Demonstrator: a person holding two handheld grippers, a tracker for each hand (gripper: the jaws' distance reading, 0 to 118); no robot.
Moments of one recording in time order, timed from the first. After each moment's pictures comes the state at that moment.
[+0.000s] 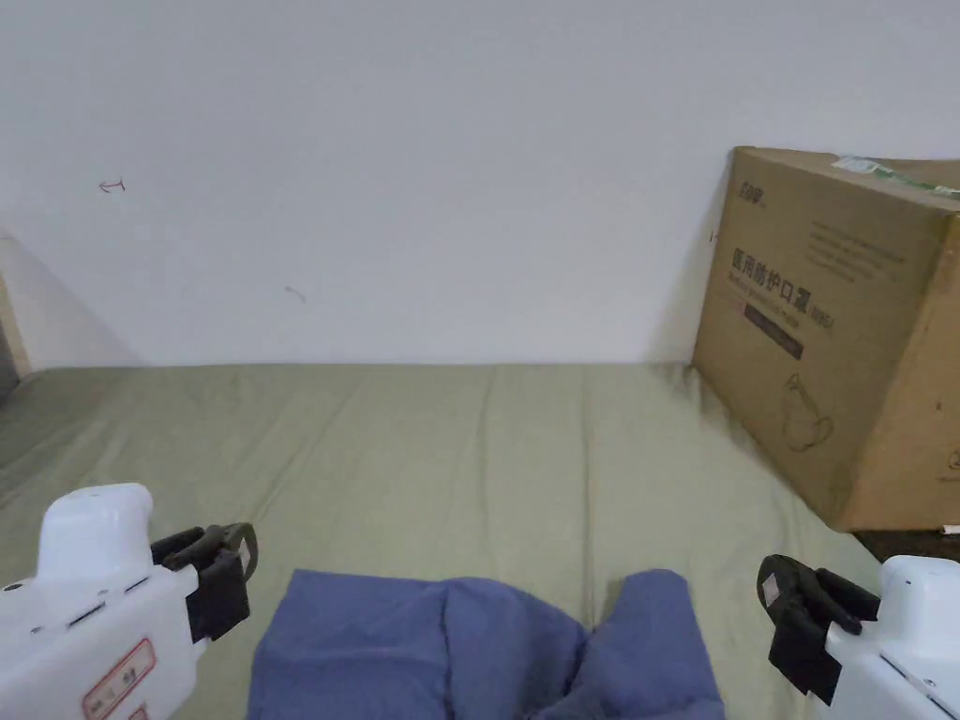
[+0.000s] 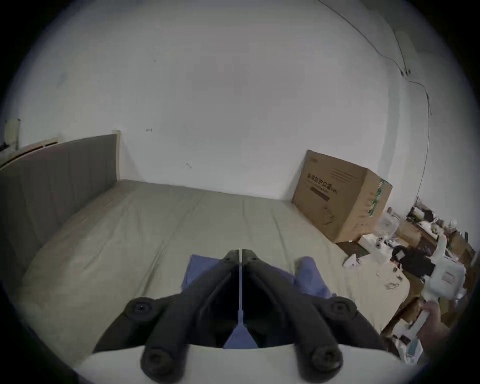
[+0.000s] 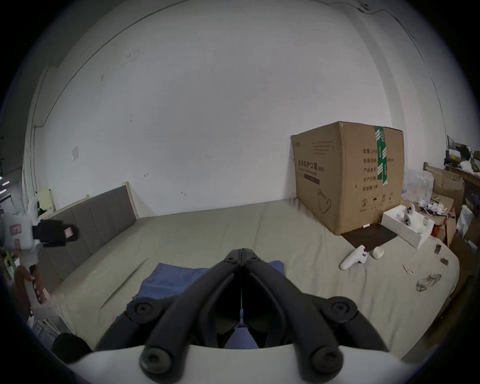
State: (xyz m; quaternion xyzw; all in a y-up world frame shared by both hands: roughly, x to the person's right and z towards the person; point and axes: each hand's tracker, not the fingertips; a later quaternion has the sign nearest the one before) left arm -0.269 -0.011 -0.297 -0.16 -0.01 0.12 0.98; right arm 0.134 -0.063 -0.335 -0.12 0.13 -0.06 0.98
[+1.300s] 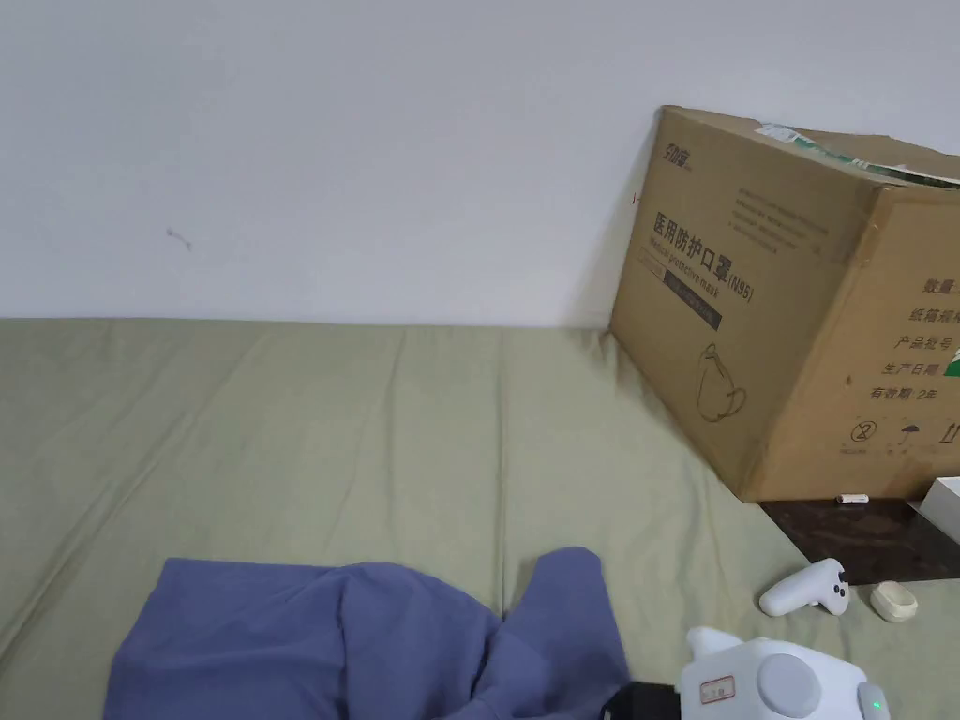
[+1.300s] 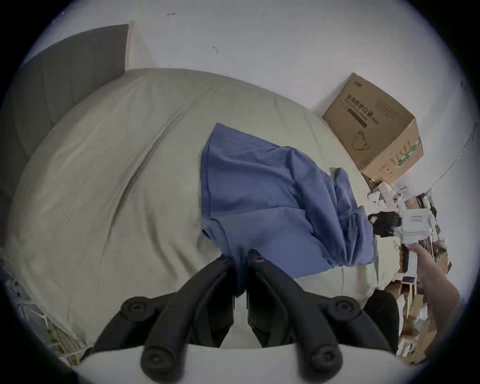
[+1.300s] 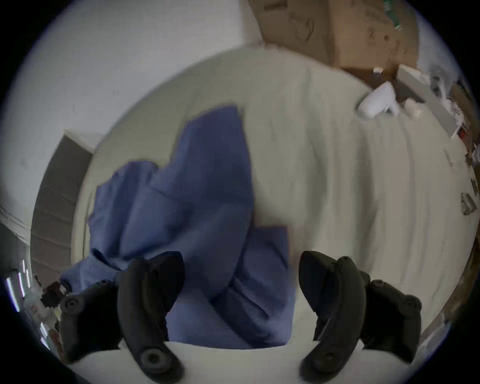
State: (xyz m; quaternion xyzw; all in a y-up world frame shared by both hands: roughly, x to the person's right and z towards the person) left arm -0.308 -0.153 -0.332 -0.44 0.00 0.18 0.88; right arm 0.188 -0.236 -0.505 -0.58 0.10 -0.12 0.80
